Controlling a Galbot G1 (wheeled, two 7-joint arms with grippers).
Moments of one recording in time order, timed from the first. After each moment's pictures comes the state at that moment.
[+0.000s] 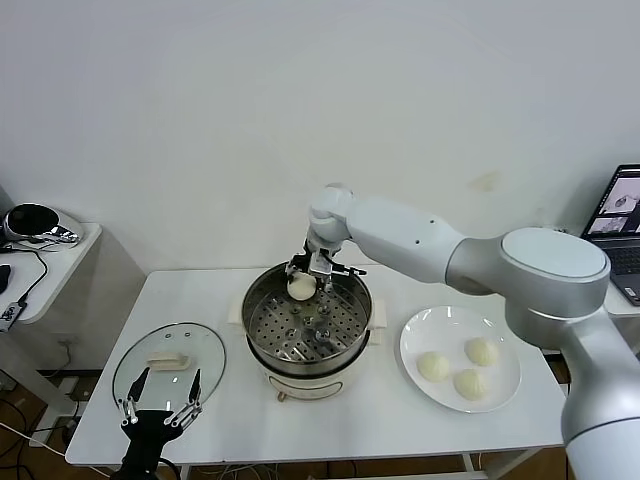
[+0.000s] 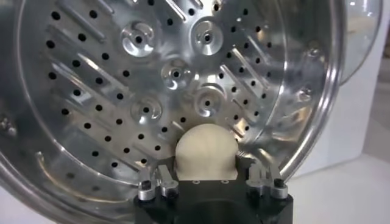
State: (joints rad) left arm 1.85 -1.26 -0.63 -2.20 -0.20 -0.10 -0.13; right arm 0.43 1.43 -1.24 0.89 -0.39 0.62 -0.84
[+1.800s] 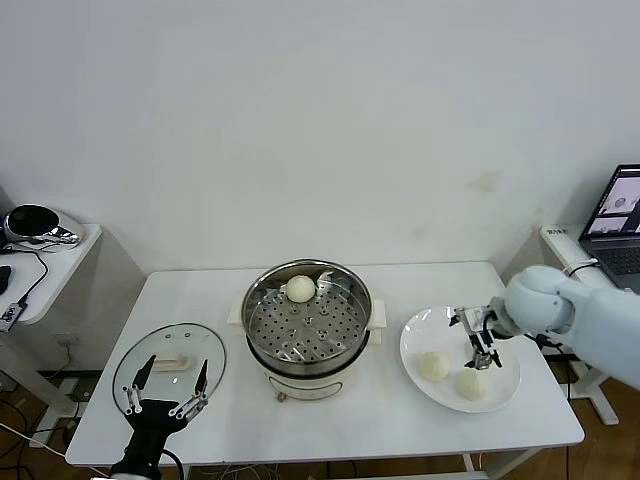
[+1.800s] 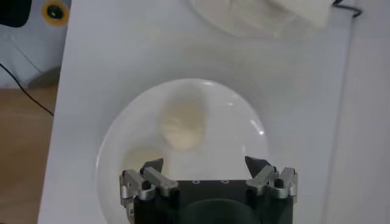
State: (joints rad) left arm 1.84 -1.24 -0.62 -2.25 -0.18 -0.07 -0.11; right arm 0.16 0.47 -1.07 1.65 -0.01 -0.37 -0.90
